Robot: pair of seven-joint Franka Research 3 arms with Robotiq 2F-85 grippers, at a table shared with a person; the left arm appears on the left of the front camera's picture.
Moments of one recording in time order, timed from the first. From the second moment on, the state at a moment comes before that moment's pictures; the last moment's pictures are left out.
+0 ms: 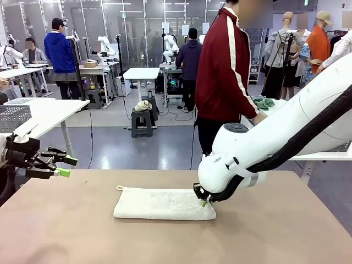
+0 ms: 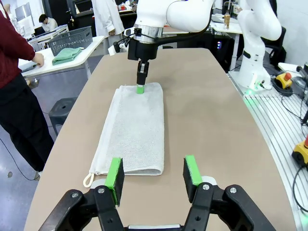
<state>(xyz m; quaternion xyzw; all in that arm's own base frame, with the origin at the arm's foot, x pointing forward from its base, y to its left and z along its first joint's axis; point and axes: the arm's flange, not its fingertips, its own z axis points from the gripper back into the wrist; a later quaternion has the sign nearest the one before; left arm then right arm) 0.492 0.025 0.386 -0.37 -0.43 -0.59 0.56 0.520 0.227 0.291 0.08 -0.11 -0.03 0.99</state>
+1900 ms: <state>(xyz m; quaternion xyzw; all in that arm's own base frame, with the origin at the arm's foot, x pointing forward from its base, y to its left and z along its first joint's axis) 0.492 0.025 0.386 -0.37 -0.43 -0.59 0.56 0.512 0.304 0.407 -0.01 -0.14 0.08 0.99</state>
